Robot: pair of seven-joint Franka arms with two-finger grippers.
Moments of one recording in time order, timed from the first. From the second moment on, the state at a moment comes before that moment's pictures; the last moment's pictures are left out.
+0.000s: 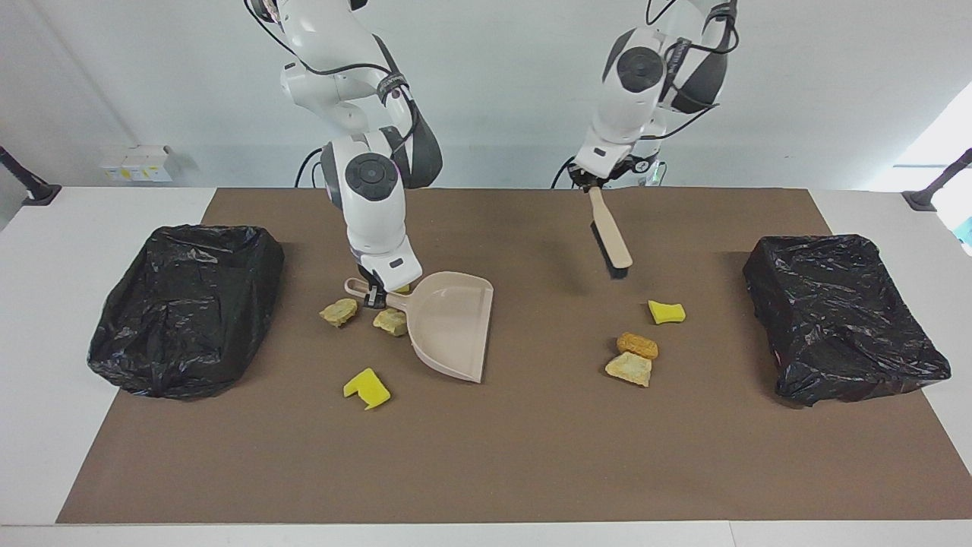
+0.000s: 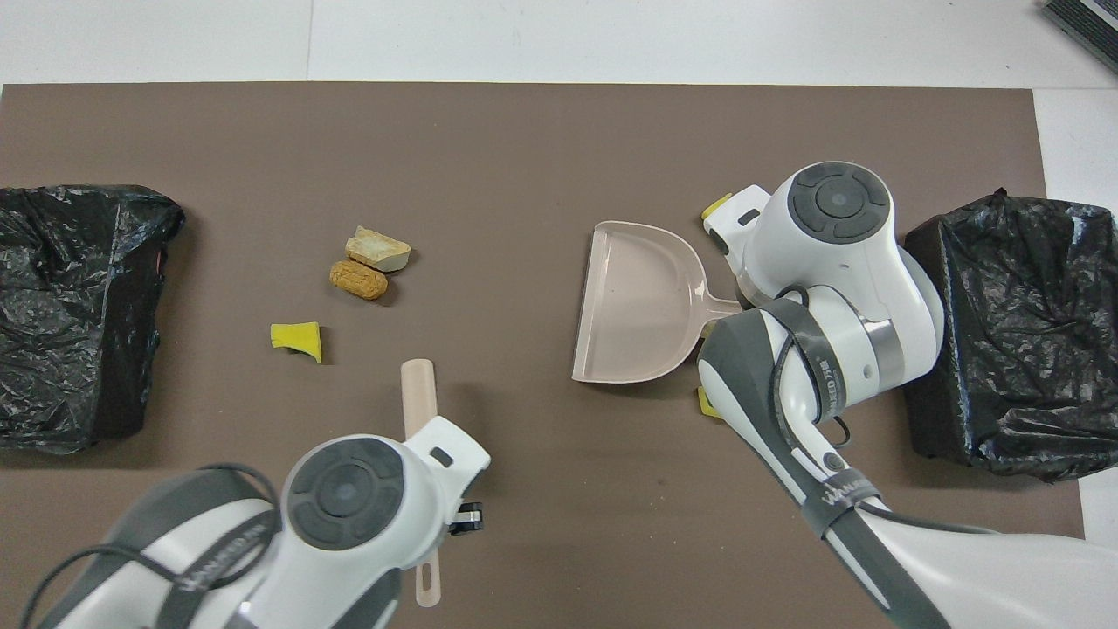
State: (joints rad) left arm -0.40 -0.31 -0.02 -2.21 -0.11 1.65 -0.58; right arm 0.30 0.25 0.04 -1.81 -0.14 1.96 -1.03
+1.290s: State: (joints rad) left arm -0.10 -0.01 -0.05 -2.21 0.01 1.98 -0.18; right arm 0.36 0.28 0.04 -1.82 -0.14 2.01 -1.03
